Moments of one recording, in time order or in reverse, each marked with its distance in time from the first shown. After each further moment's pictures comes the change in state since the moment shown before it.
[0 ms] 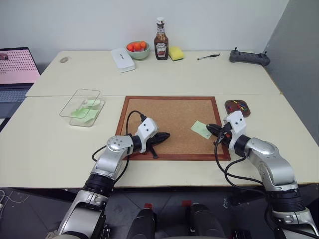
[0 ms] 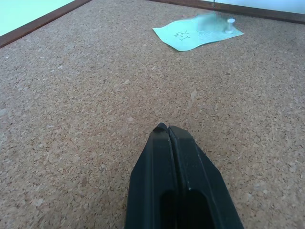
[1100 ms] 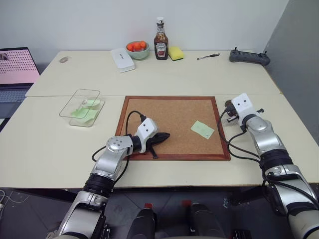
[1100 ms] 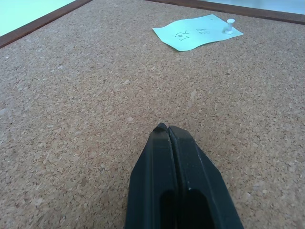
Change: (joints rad) left arm 0.009 -0.001 -0.001 -0.010 0.000 0.000 0.003; right arm -0.441 -0.036 0.060 0.834 -0.423 -0.308 -0.393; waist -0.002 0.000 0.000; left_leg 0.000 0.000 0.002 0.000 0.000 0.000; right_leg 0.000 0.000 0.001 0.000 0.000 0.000
